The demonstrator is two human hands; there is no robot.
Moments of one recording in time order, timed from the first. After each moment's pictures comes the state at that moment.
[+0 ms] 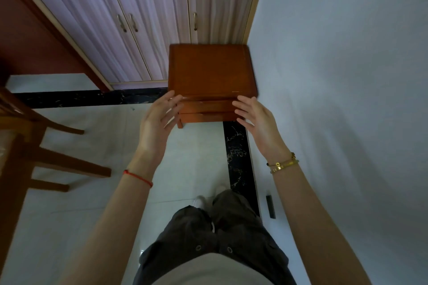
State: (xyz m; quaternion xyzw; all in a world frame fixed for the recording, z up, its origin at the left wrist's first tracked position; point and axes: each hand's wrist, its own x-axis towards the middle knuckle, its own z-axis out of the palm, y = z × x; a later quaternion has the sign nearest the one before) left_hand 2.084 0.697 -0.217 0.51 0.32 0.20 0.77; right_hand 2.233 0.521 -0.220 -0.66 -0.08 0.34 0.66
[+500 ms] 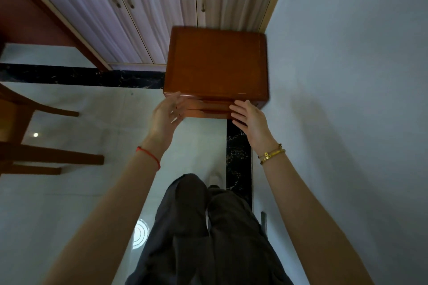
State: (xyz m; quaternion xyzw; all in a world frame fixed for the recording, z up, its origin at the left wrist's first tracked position) left_hand 2.242 0.752 -0.322 0.44 0.48 0.16 0.75; right_hand 2.387 0.599 -0.337 -0.67 0.02 0.44 0.60
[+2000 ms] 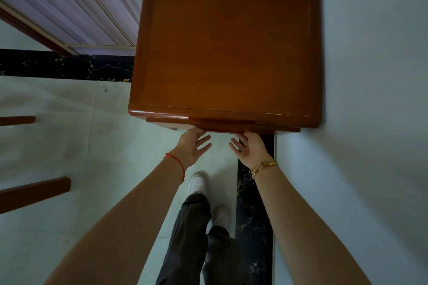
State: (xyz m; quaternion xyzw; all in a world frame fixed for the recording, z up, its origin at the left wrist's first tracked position) left_hand 2.425 0.857 -0.718 0.21 0.61 -0.01 0.76; right_hand 2.533 0.735 -0.725 -0.55 0.35 0.49 0.58
